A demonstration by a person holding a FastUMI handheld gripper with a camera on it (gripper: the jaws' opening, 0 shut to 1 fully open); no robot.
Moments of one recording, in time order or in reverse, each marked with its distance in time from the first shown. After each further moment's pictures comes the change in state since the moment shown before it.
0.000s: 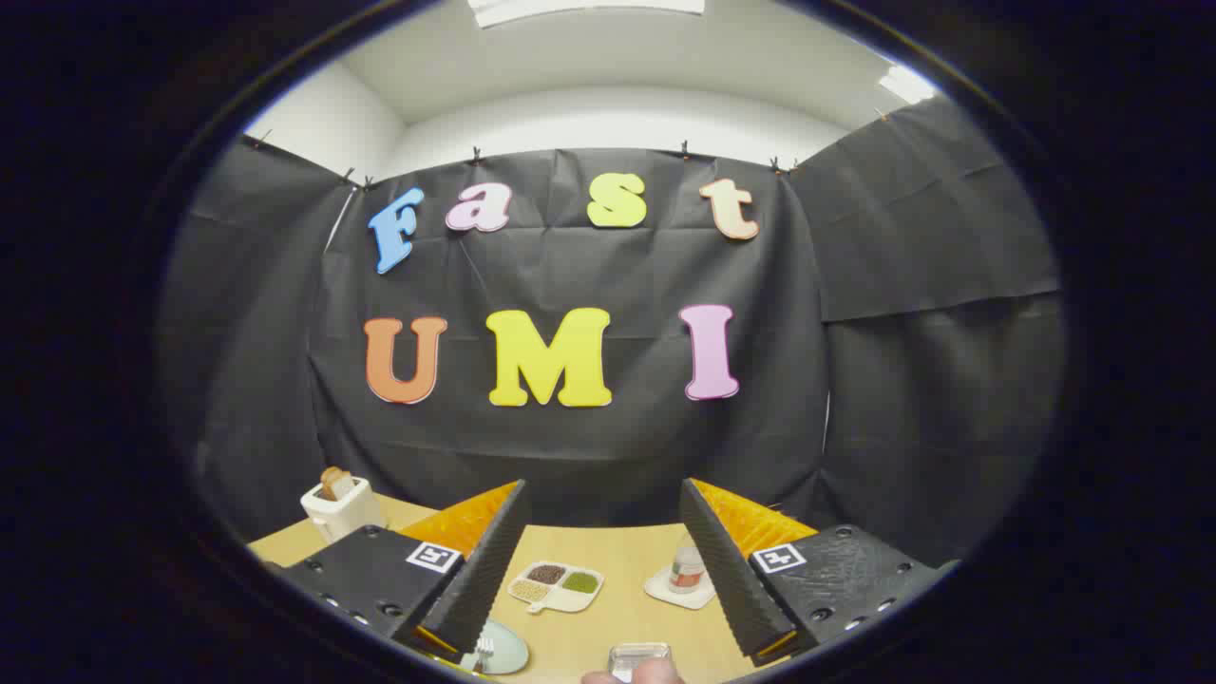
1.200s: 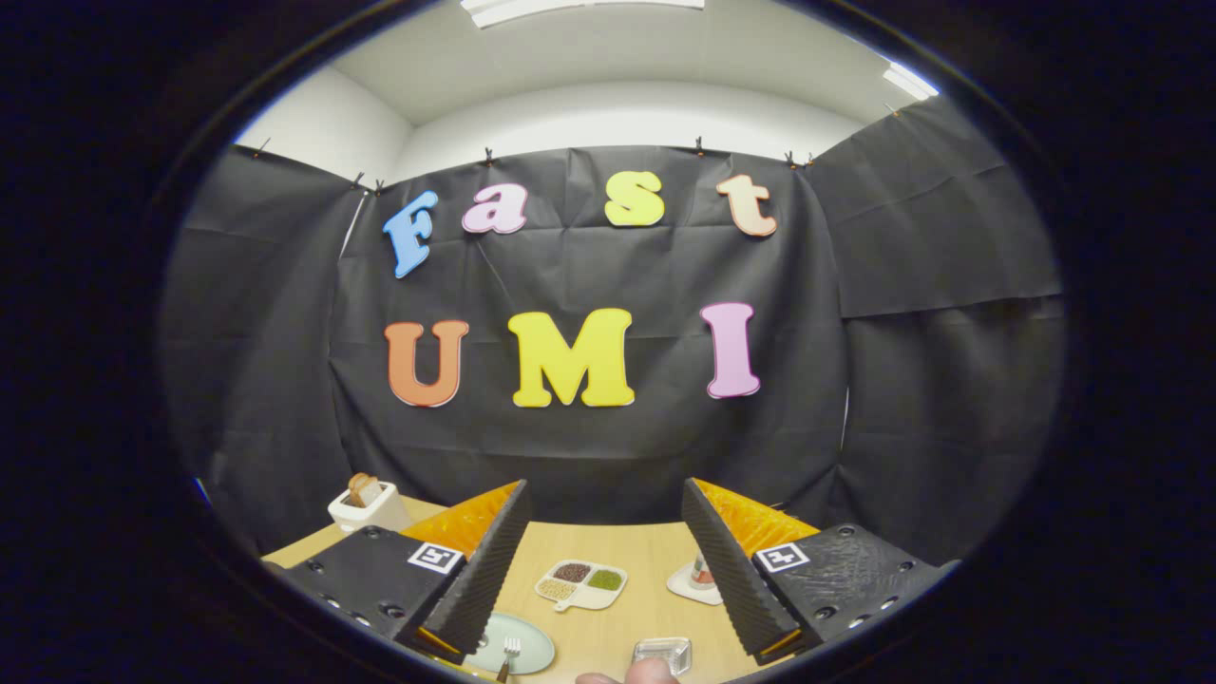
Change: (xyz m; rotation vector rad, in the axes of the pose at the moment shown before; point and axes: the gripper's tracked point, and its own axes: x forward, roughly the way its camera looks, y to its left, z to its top) arm -0.013 0.035 0.015 0.012 0.067 0.070
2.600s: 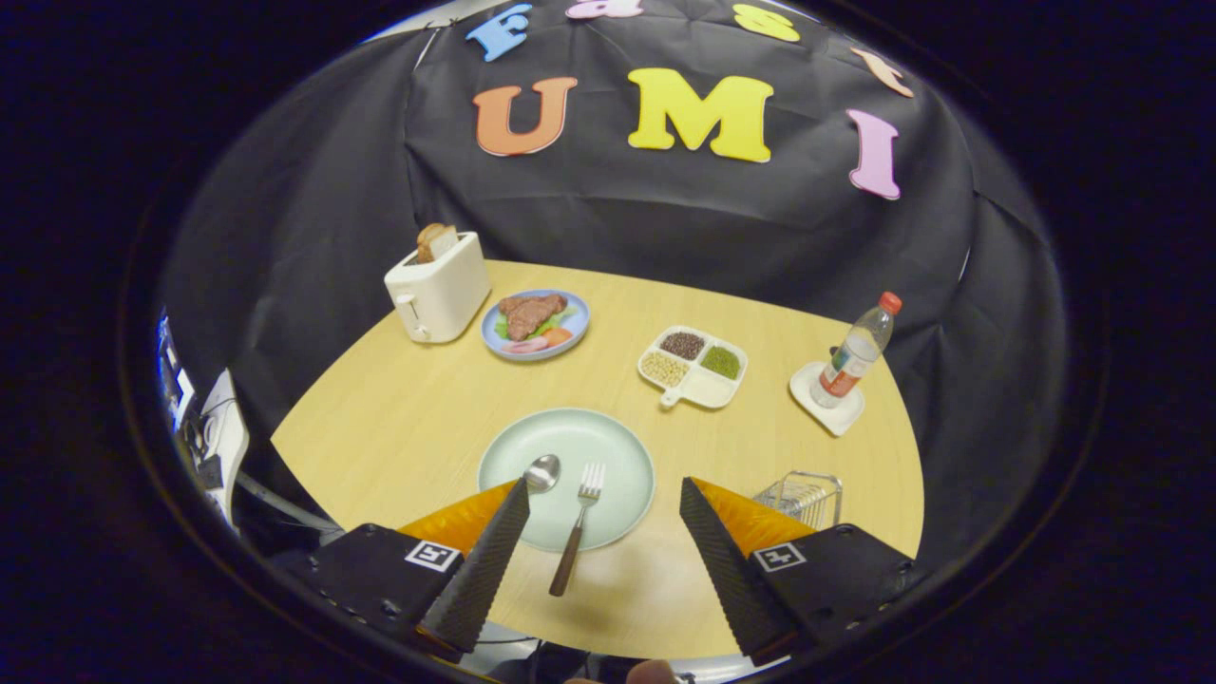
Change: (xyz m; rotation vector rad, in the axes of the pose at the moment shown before) arm -0.022 0.110 -0.260 -0.152 0.756 0.201
